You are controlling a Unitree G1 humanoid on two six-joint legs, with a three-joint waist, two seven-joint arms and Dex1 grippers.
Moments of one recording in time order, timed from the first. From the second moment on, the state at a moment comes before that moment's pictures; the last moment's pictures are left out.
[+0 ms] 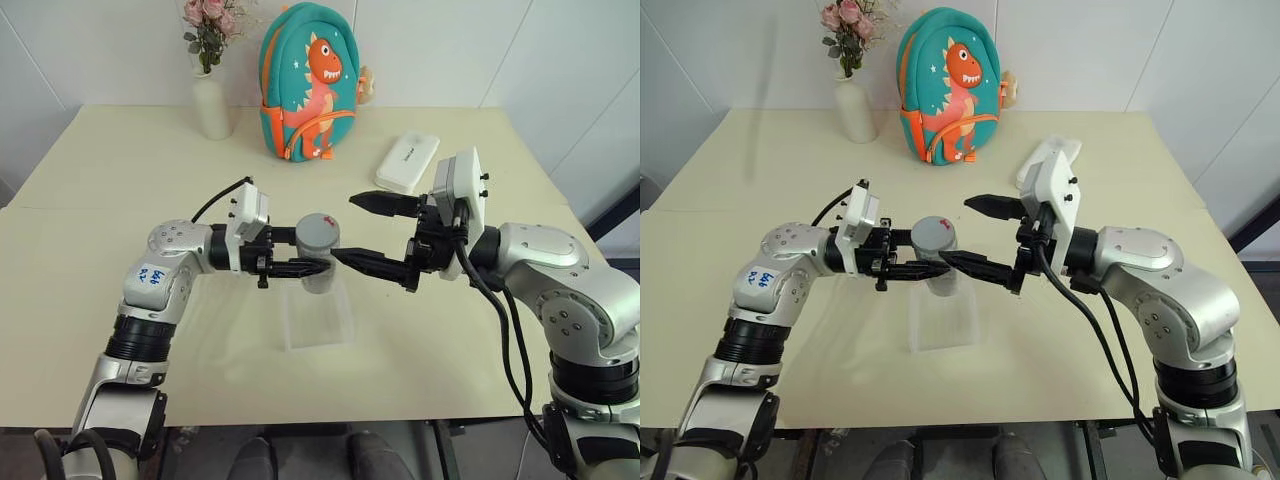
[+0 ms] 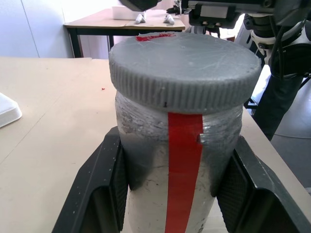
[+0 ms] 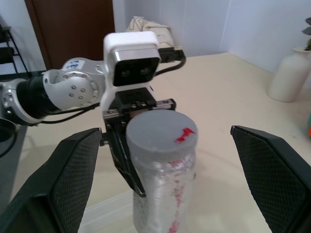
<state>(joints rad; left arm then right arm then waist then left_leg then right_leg) -0.74 0.50 -0.05 0.09 -0.45 0.36 -1.23 -0.67 -0.59 -0.05 -0.51 0.78 0.83 0.75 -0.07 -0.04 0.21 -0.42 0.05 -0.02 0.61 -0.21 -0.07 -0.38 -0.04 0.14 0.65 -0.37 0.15</state>
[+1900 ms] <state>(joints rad) -0.76 0.49 -0.08 0.12 -0.43 0.34 -1.22 -0.71 -0.55 0.08 -0.43 0.59 0.74 0.71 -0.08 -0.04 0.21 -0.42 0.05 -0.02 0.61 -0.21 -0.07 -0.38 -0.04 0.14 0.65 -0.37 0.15</state>
